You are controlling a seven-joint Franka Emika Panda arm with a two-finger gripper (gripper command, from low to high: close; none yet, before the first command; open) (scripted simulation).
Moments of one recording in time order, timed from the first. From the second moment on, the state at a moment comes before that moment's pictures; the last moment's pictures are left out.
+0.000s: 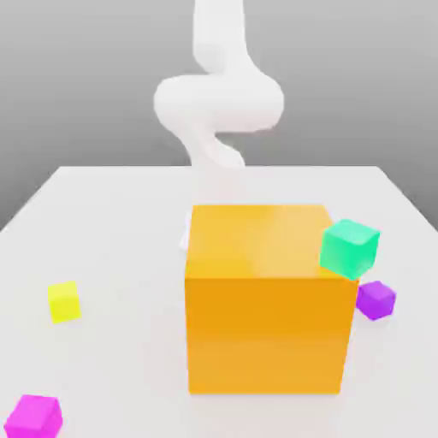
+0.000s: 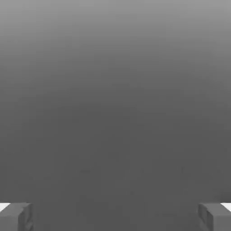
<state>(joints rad) -0.06 -0.71 0.02 -2.29 -0.02 2.32 0.90</state>
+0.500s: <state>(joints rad) -0.33 -0.16 0.08 -2.26 -0.14 2.46 1.54</state>
